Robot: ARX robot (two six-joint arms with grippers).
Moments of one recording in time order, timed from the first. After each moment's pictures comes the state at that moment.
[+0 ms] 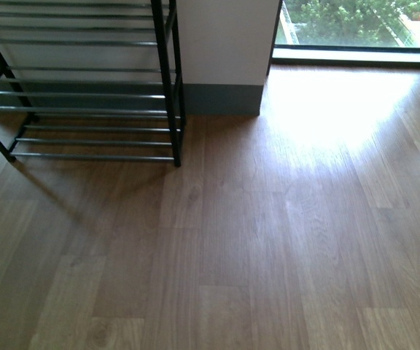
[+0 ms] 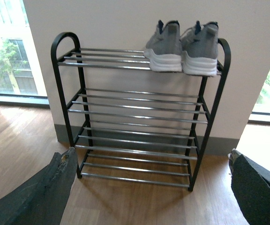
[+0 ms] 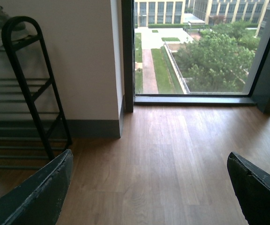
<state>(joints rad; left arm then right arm) 0.00 0.02 0.01 0.00 0.00 -0.01 0.00 0.00 0.02 0.00 0.00 0.00</state>
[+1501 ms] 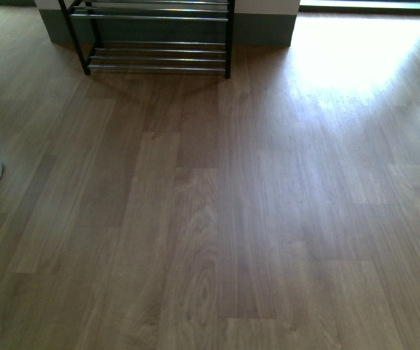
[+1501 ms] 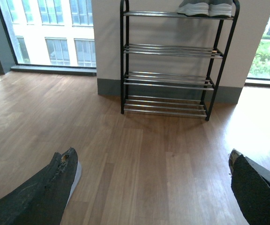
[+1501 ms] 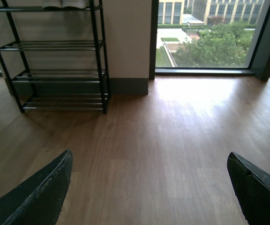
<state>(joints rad) 0.00 0.02 0.01 0.00 0.00 -0.01 0.00 0.00 0.02 0.00 0.00 0.00</state>
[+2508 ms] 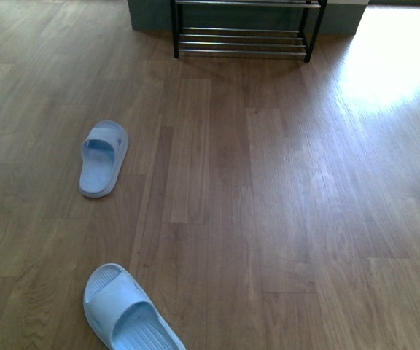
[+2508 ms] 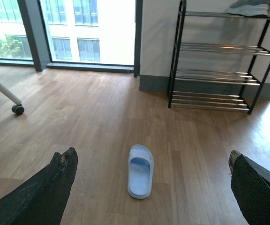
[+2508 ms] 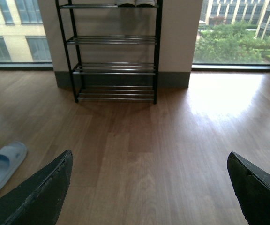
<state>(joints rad) 0.00 0.02 0.01 0.00 0.00 -0.01 0.00 0.00 0.02 0.00 0.00 0.00</state>
